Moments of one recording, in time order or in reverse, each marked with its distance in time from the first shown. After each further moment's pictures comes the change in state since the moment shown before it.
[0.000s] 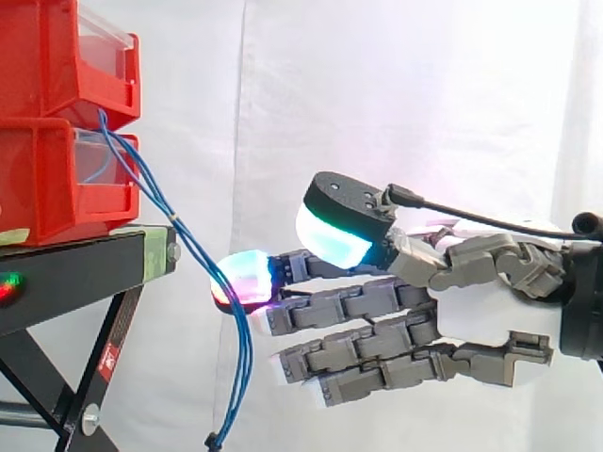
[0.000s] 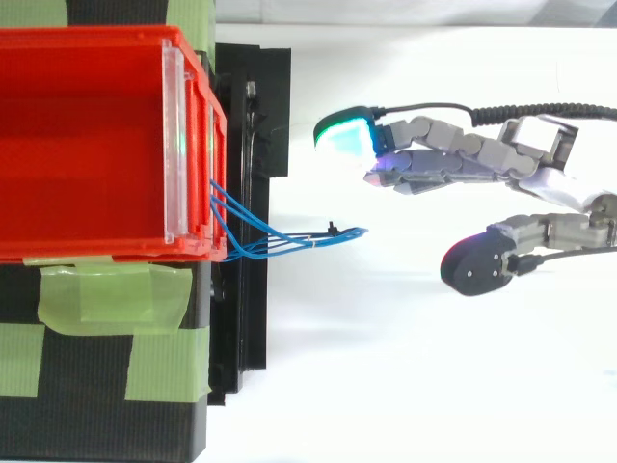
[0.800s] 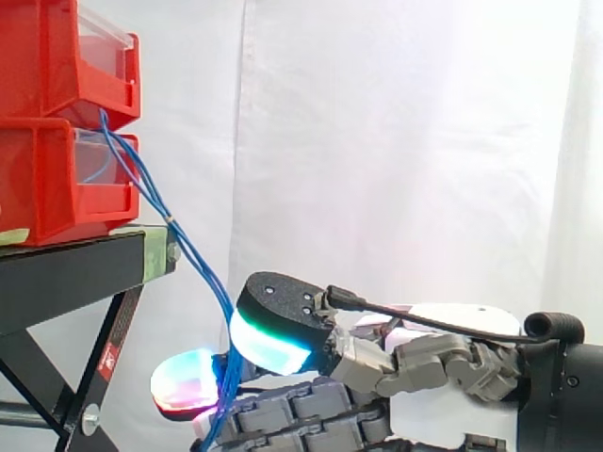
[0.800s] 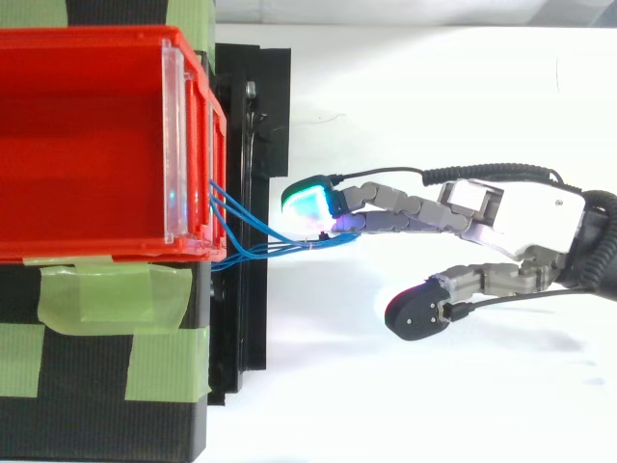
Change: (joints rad) arm 0.036 -0.151 0.075 0.040 0.007 0.060
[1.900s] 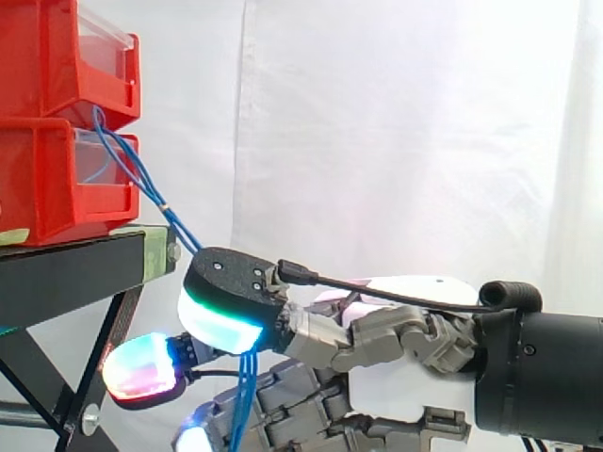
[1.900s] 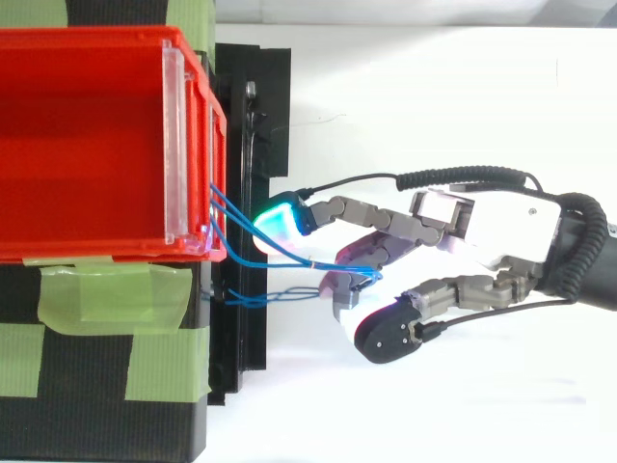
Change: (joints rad) arm -0.015 0.000 0.081 -0.094 -0.062 -0.027
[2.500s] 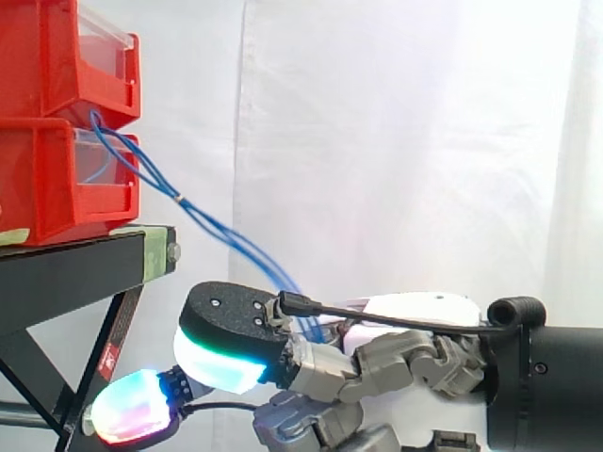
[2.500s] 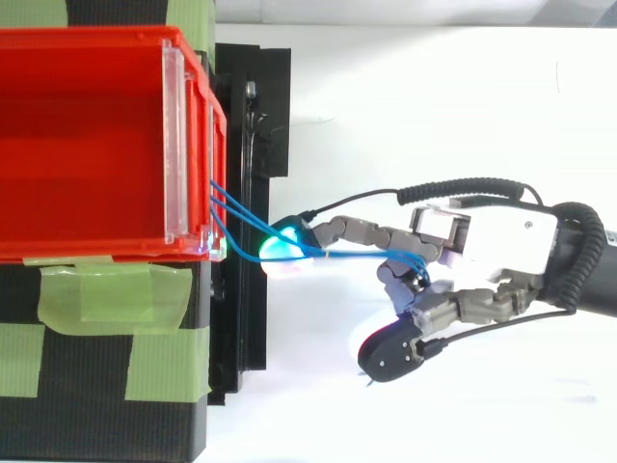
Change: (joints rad) arm 0.004 0.000 0.000 -0.051 -0.052 0.006
